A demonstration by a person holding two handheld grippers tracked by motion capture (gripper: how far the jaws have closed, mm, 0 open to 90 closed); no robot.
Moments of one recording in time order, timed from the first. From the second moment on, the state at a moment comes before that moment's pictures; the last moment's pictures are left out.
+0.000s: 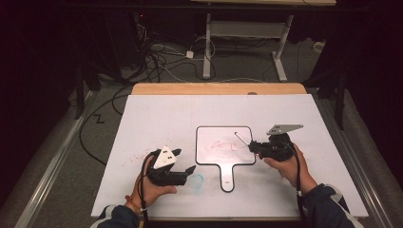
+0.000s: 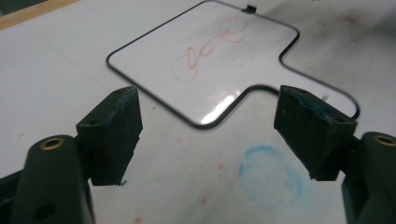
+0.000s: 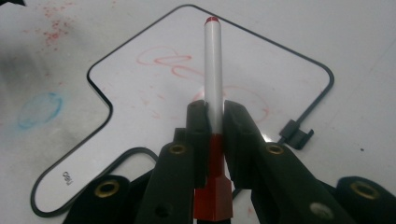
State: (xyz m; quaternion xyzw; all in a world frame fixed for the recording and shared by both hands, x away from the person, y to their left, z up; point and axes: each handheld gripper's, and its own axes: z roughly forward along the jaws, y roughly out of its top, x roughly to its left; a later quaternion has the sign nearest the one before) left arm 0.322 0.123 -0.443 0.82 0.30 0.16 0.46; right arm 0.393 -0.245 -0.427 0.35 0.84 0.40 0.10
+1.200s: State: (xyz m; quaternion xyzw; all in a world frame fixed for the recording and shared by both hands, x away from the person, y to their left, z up) left arm 0.347 0.041 -0.416 0.77 0.26 0.04 0.59; right arm 0.342 -0.192 -0.426 0.21 0.85 0.47 0.13
